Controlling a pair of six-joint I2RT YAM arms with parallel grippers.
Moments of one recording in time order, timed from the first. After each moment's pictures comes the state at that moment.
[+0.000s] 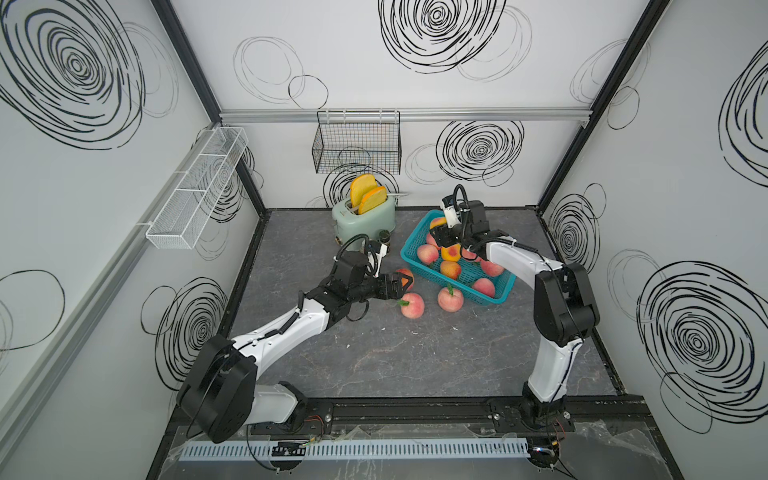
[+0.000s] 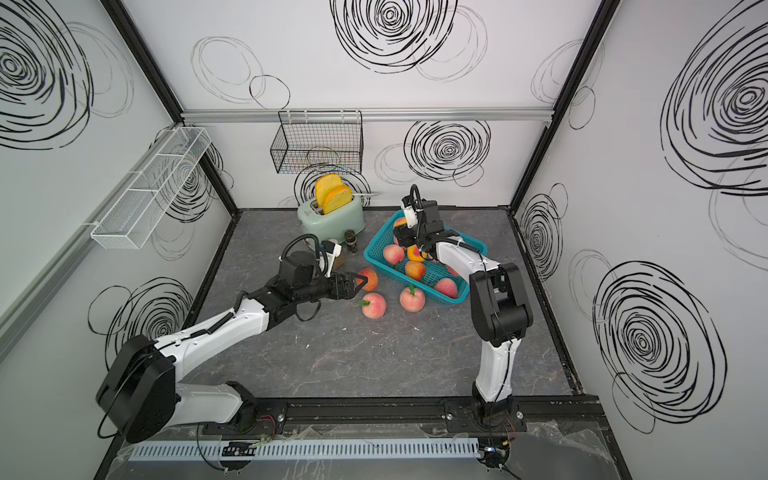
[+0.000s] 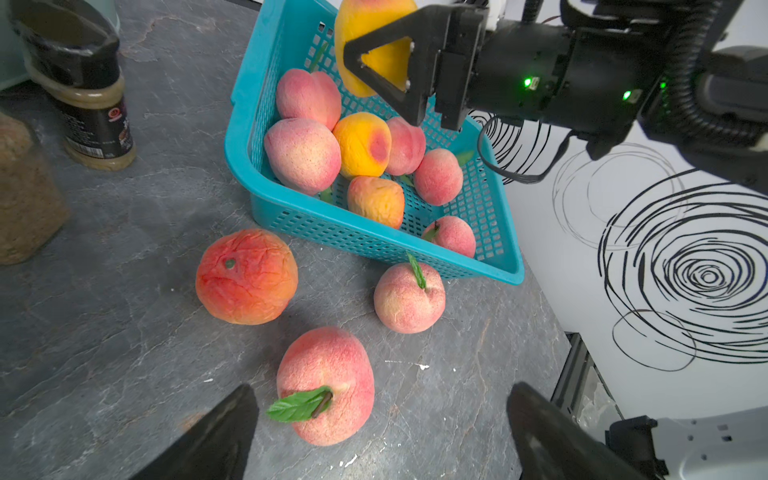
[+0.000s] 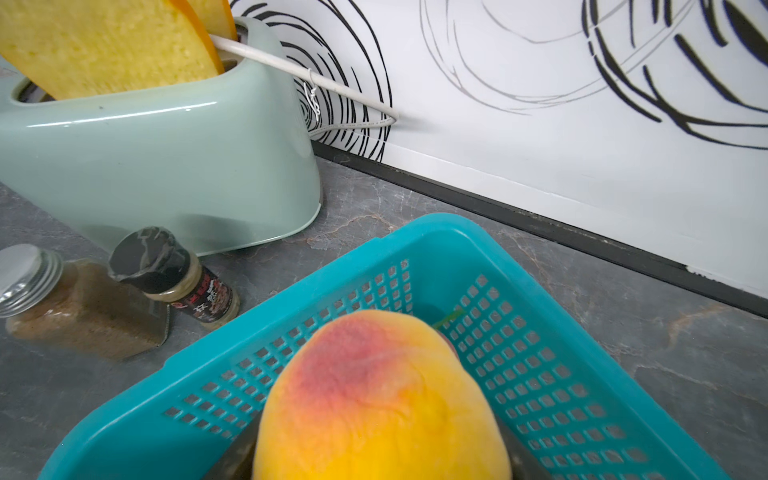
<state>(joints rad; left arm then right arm) -0.54 1.35 0.82 0.02 0.35 -0.53 0.34 1.93 1.45 -0.13 -0.13 -0.05</state>
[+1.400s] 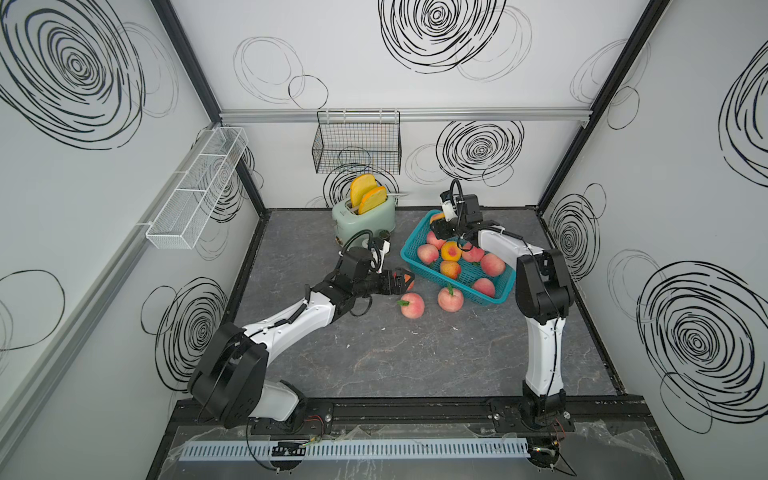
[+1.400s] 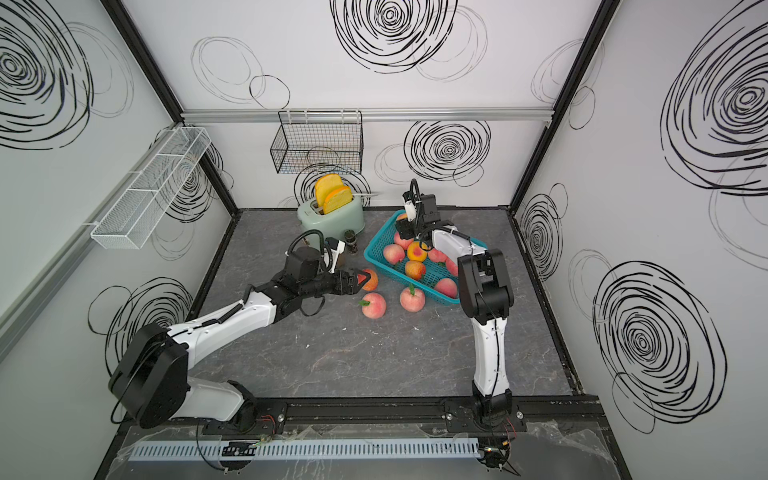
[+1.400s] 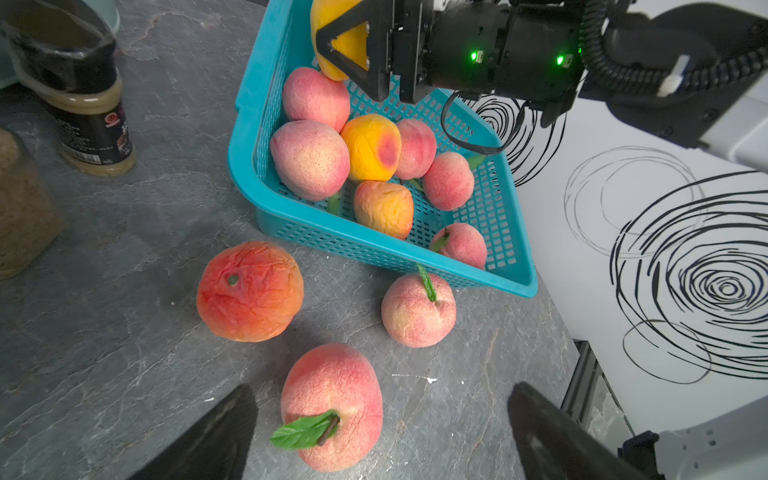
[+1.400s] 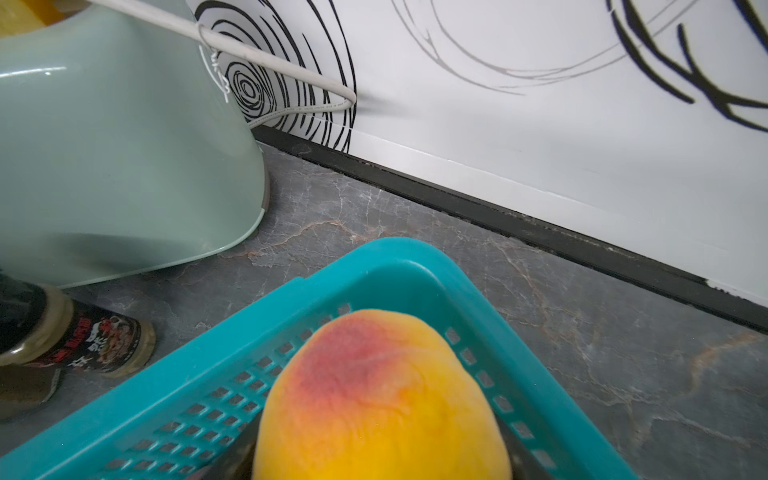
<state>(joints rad) -0.54 1.42 0.86 0.03 0.35 -0.53 0.30 2.15 1.68 -0.19 -0.13 -0.08</state>
